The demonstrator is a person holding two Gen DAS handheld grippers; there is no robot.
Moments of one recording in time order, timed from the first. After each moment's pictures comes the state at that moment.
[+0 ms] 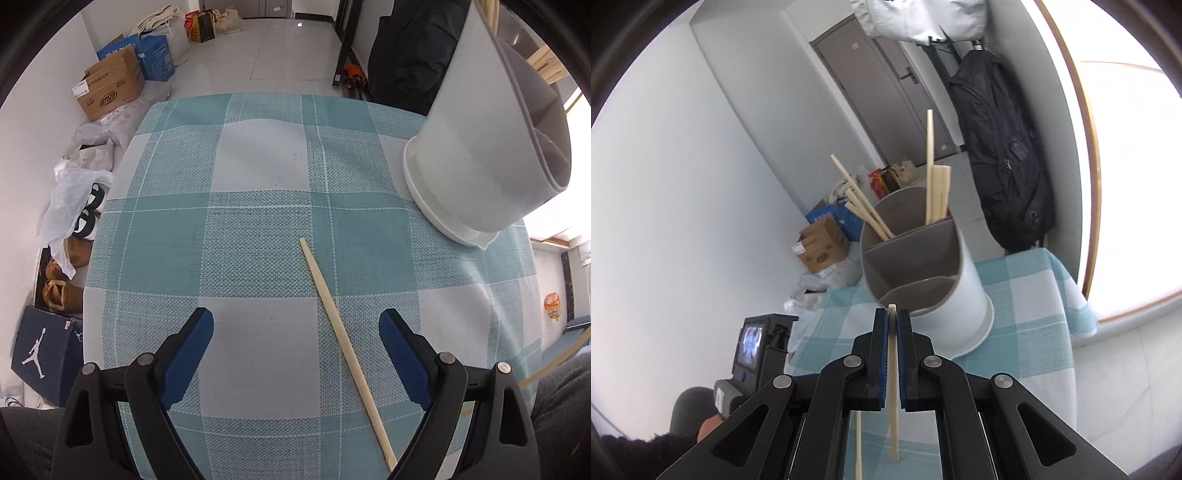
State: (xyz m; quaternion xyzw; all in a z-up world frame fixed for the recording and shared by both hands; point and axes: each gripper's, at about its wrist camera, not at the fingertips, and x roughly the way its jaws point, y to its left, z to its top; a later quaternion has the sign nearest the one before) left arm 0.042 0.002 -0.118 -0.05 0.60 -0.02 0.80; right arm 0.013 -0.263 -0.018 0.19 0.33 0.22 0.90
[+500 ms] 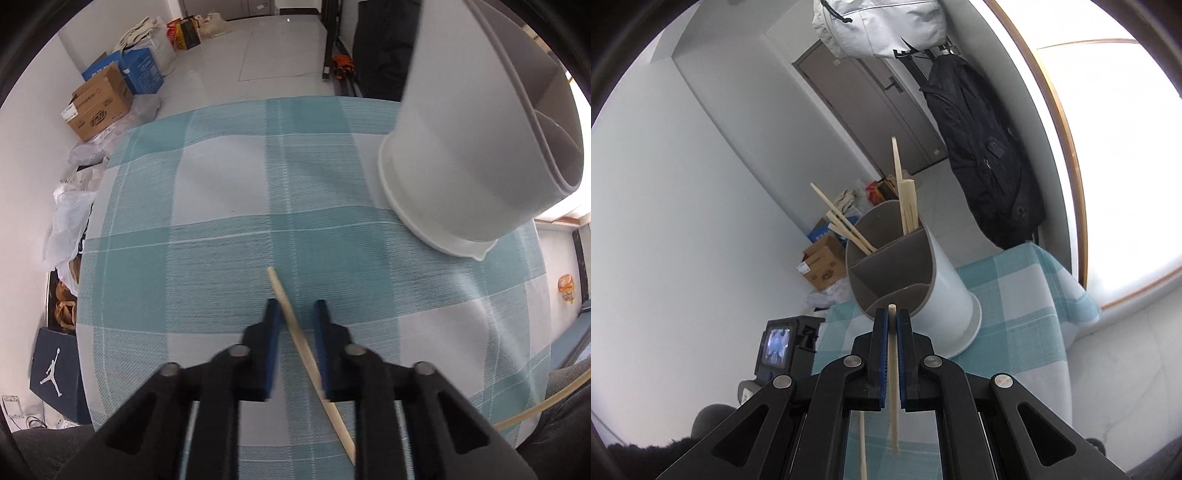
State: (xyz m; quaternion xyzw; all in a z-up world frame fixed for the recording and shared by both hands) left arm 0.058 -0.029 -0.120 0.00 0.61 -0.03 0.79; right arm 0.006 -0.291 -0.021 0.24 0.32 0.22 0.89
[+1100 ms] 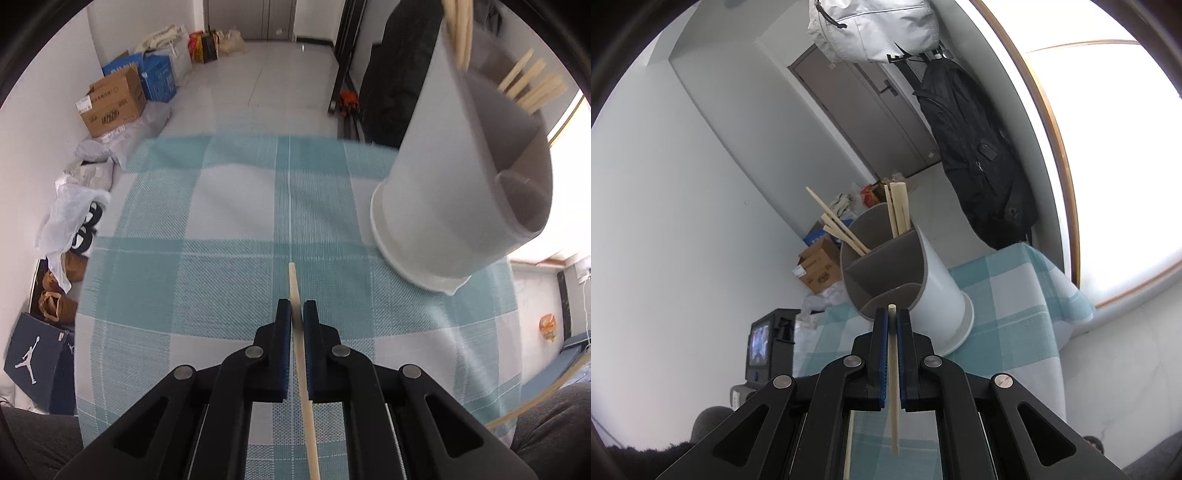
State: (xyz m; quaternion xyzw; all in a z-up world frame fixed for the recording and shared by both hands) left arm 0.038 -0.015 -0.089 -0.07 0.54 -0.02 0.84; right arm -0.001 -0.292 -0.019 0.23 0.32 0.21 0.90
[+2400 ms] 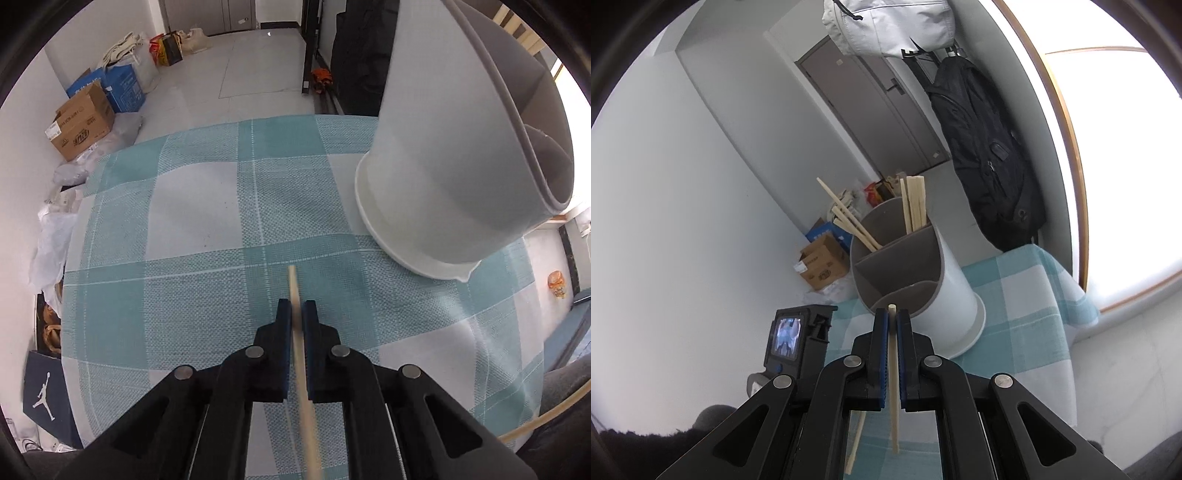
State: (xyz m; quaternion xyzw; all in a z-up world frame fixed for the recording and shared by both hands) left arm 0.085 -0.036 -0.139 0.00 0.58 -0.06 0.81; right arm 0.002 -0.277 -0.021 0.22 0.32 0.21 0.90
